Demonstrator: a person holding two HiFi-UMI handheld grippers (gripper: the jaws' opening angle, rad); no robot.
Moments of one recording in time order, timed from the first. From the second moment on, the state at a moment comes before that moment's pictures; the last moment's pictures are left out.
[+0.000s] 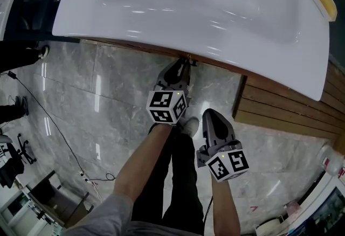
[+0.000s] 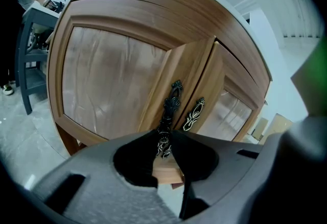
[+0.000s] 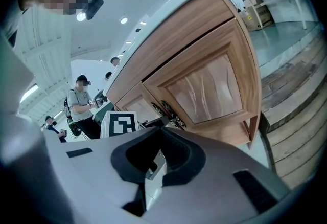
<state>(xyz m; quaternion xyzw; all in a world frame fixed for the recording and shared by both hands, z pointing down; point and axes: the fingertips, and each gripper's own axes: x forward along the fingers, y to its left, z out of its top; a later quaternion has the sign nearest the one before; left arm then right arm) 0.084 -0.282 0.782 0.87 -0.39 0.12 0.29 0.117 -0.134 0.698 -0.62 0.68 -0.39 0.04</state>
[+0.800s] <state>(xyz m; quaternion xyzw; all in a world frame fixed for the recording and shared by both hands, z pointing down) 0.050 -0.240 0.776 0.90 -0.33 0.11 0.27 0.091 -0.122 0.704 -0.60 0.70 -0.40 0.04</state>
